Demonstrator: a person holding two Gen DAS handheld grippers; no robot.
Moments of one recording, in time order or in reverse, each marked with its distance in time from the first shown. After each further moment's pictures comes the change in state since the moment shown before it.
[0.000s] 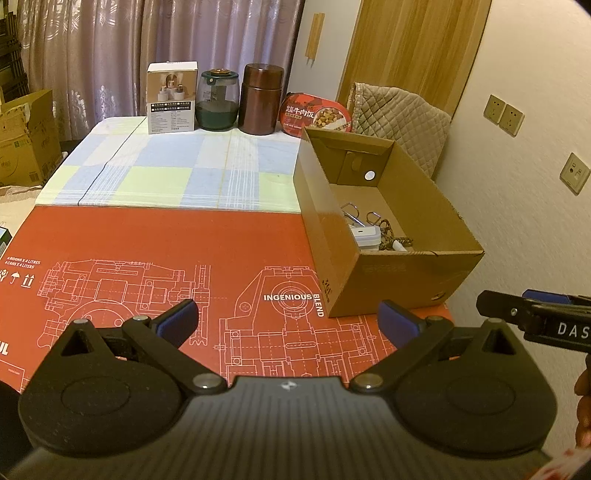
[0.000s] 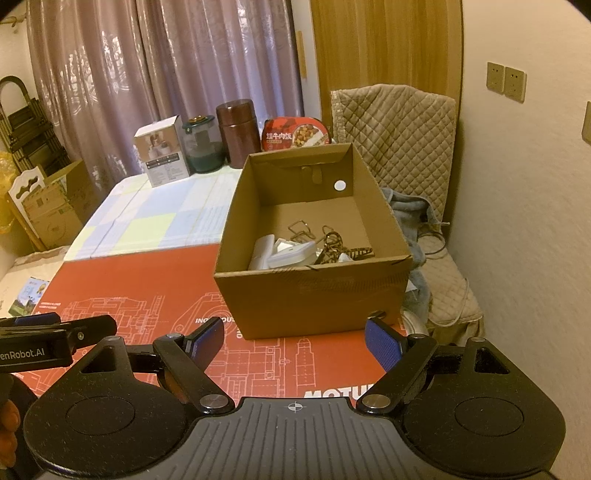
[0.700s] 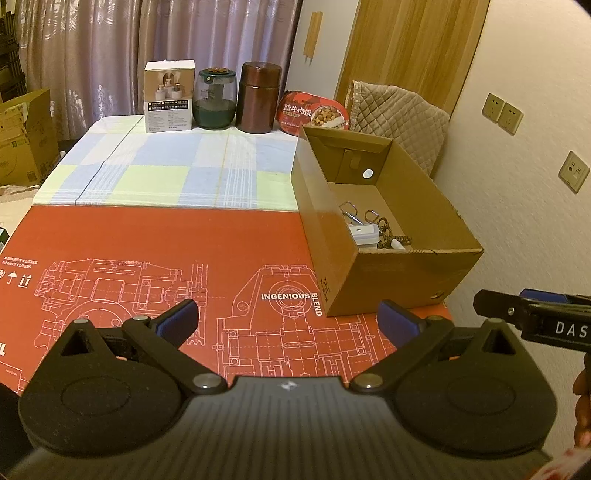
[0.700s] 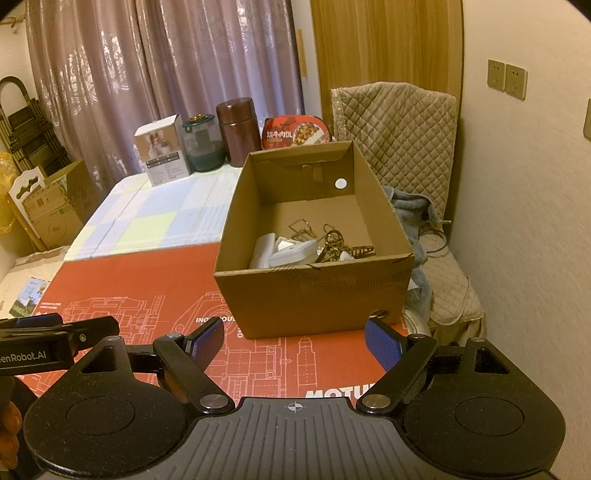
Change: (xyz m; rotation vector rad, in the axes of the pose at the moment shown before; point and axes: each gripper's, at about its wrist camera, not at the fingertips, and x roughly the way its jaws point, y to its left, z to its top) left arm 0.004 -0.001 0.000 0.000 0.003 -0.006; right arm 0.004 0.002 -0.001 0.002 0.003 -0.001
